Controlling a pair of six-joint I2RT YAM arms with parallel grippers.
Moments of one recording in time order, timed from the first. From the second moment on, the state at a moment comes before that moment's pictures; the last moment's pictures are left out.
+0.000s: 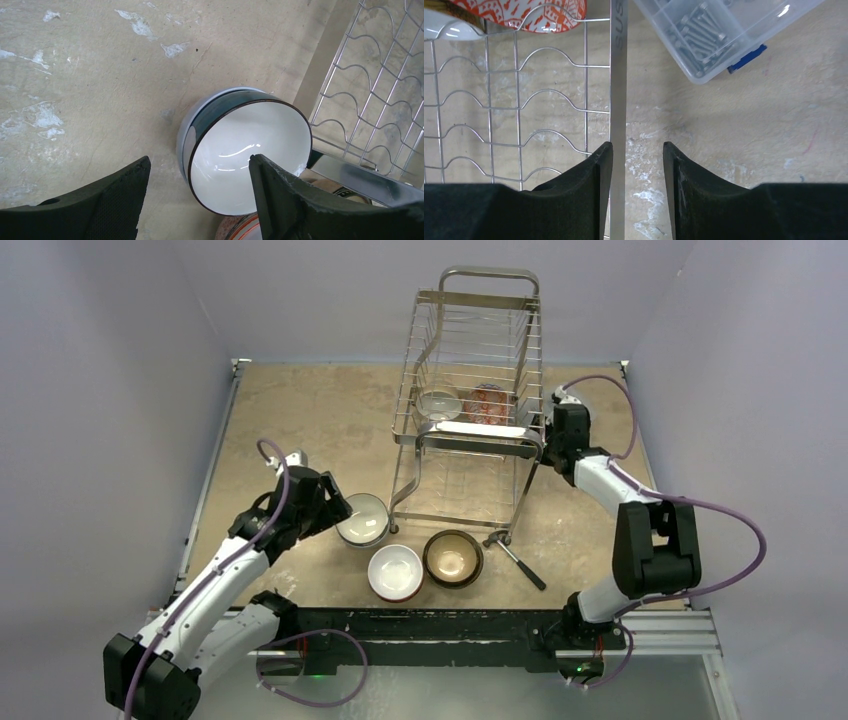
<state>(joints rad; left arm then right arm) -0.42 0.87 0.67 -0.64 -0.17 -0.81 0.11 1.55 0.92 -0.09 -0.09 0.39</state>
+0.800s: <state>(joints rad) -0.42 0.89 0.62 -0.59 -0.12 -0.78 0.11 1.55 0.85 -0.08 -0.23 0.36</state>
